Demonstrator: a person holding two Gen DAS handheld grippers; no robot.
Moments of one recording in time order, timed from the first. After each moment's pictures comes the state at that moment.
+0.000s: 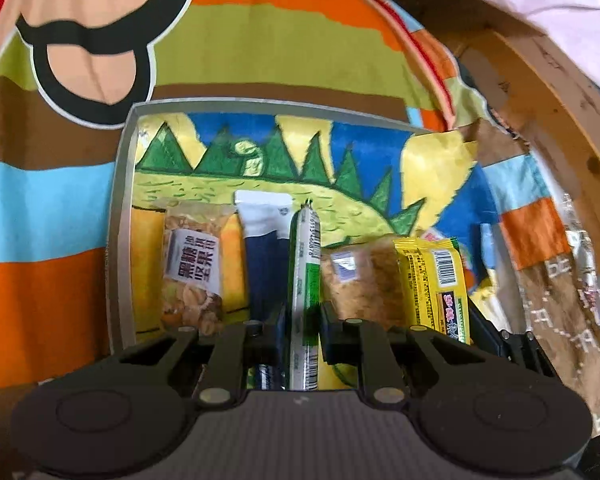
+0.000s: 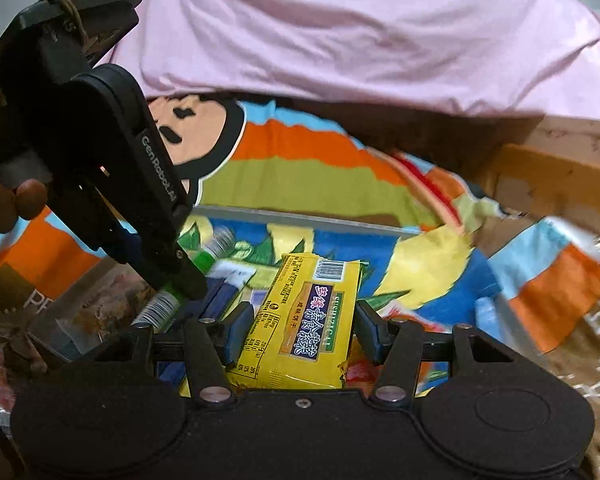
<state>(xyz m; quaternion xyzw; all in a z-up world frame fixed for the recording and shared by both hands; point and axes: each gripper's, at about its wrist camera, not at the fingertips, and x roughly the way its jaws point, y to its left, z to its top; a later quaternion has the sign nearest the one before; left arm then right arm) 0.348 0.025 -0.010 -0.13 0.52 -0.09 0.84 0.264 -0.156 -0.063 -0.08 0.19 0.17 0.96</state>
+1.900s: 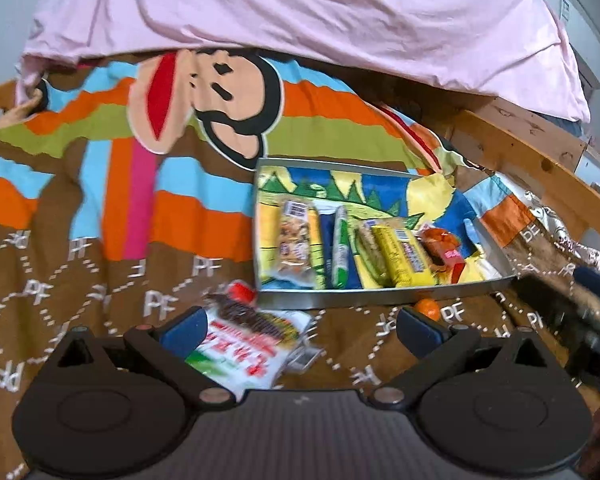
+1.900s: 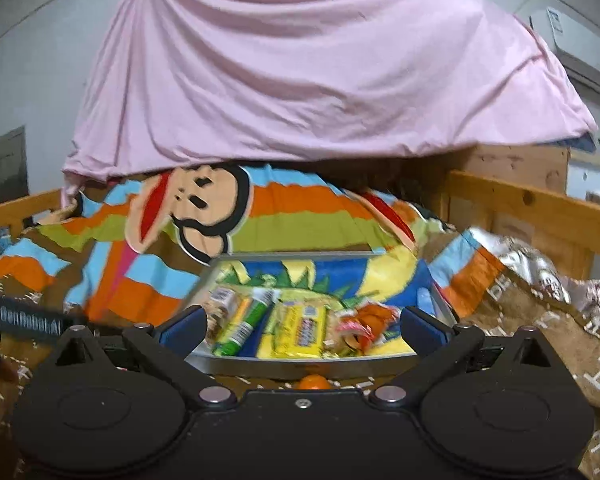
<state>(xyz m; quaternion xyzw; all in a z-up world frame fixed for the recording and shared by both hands) 0.091 0.037 0.030 -0.08 0.32 0.02 0.94 0.095 -0.194 0.030 0.00 0.15 0.16 0.98</state>
